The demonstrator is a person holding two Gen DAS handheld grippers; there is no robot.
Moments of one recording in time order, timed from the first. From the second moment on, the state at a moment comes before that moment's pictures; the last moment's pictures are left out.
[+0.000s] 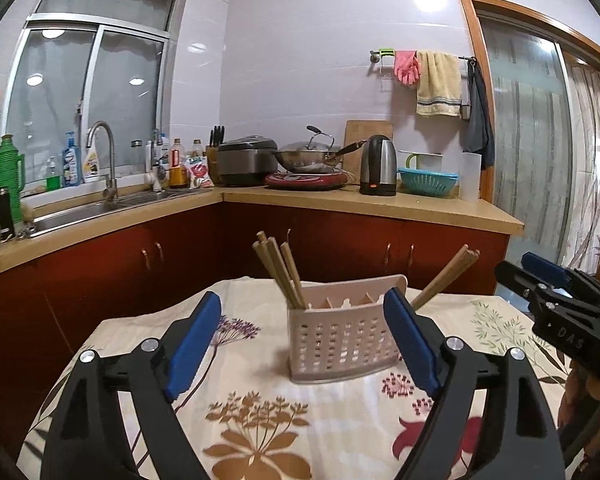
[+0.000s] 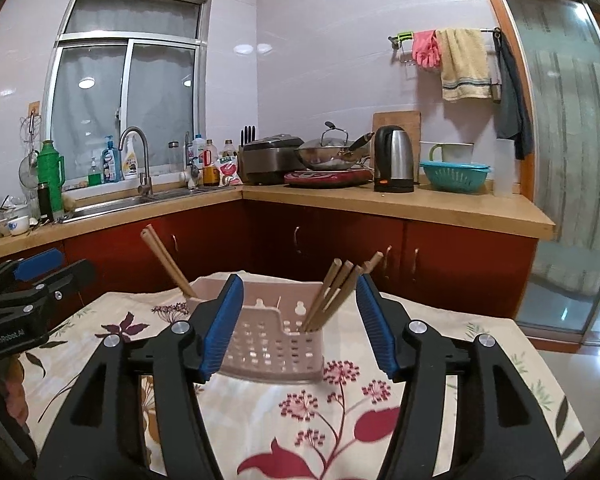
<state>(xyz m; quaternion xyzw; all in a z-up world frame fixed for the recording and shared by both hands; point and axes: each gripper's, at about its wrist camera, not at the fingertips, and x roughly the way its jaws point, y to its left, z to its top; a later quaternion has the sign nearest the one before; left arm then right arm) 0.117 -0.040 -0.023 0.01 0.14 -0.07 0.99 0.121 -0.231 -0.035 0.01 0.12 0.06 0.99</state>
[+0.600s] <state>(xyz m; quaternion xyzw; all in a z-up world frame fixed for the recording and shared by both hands) 0.046 -0.023 -0.016 0.00 0.12 -0.05 0.99 0.046 -0.223 -0.023 0.00 0.10 0.05 0.99</state>
